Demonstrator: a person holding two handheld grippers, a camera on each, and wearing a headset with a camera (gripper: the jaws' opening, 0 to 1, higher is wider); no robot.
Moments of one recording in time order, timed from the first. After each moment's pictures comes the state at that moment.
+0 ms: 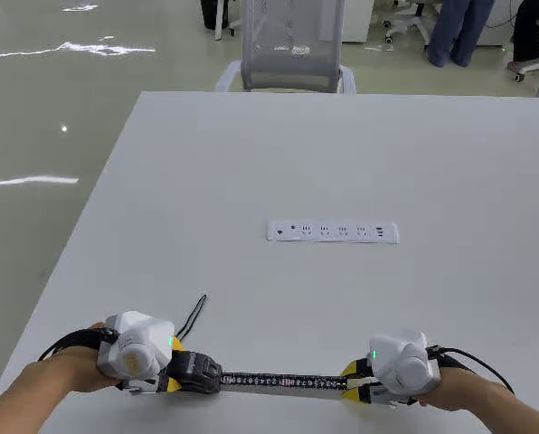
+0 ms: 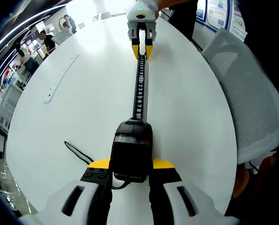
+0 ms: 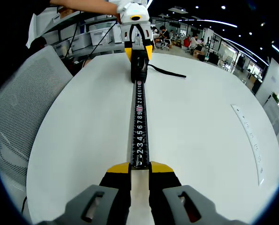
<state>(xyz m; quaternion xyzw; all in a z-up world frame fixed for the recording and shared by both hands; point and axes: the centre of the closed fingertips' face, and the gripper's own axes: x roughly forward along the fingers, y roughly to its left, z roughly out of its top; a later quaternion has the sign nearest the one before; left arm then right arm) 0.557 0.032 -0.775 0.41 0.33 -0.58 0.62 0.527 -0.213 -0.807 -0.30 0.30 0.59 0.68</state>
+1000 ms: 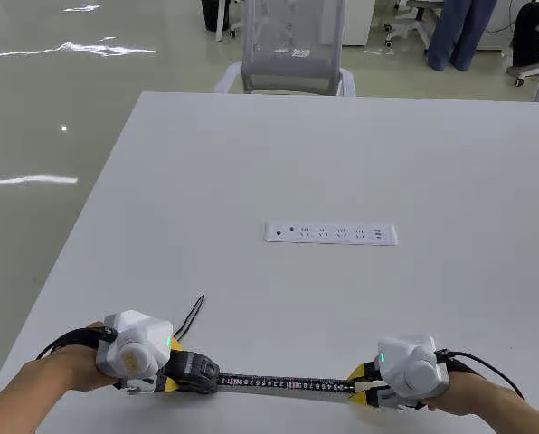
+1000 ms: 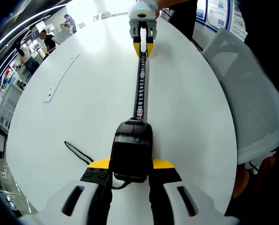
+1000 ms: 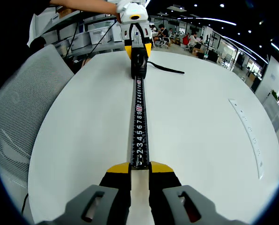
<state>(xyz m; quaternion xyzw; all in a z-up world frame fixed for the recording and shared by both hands) 0.557 0.032 -0.774 0.41 0.33 -0.58 0.62 0.522 -0.229 -0.807 -0.30 0.31 0.59 0.68</state>
